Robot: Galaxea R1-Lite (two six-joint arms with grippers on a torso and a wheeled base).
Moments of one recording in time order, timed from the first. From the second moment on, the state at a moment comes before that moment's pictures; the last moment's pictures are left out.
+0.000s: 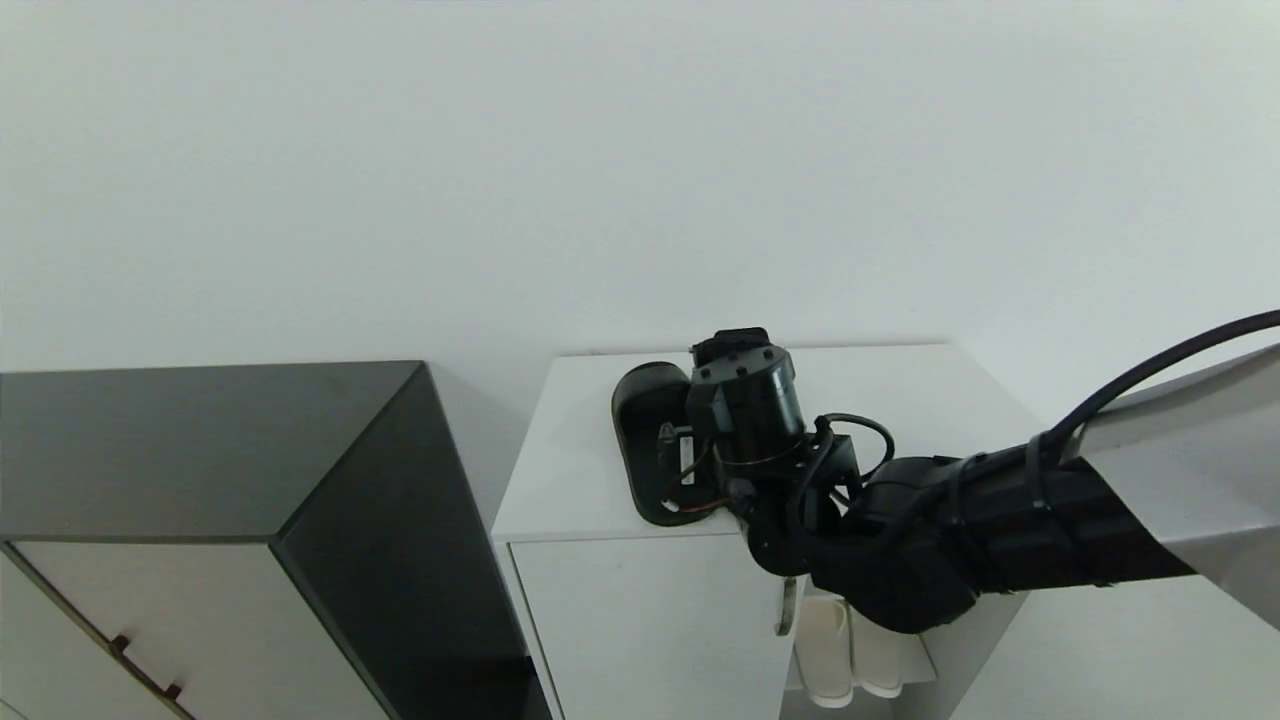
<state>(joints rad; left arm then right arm) 0.00 0.00 0.00 0.00 -0.02 0.00 0.87 2.09 -1.34 -0.43 -0.68 0.26</state>
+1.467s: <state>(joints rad) 0.00 0.00 0.00 0.00 -0.02 0.00 0.77 2.37 -1.75 -0.37 -0.63 0.18</state>
